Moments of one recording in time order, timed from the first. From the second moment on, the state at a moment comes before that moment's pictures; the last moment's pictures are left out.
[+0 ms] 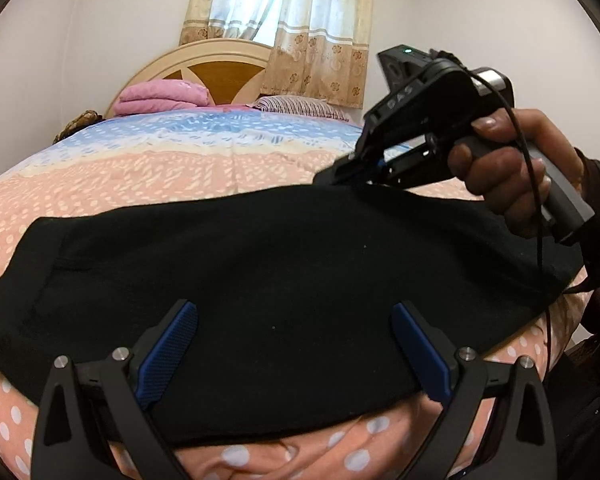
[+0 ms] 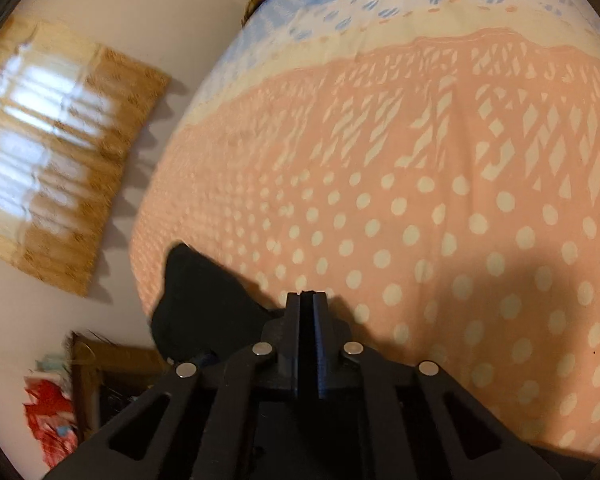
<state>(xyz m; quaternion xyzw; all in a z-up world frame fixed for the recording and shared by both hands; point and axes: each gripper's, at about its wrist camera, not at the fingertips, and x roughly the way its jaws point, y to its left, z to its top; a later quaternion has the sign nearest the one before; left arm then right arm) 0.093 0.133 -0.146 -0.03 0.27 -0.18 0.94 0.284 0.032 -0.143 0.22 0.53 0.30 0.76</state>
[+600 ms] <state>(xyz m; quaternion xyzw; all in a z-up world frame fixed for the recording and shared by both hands) 0.078 0.162 -0.122 -0.02 0.25 -0.13 0.96 0.249 0.026 -0.119 0.11 0.45 0.25 0.85</state>
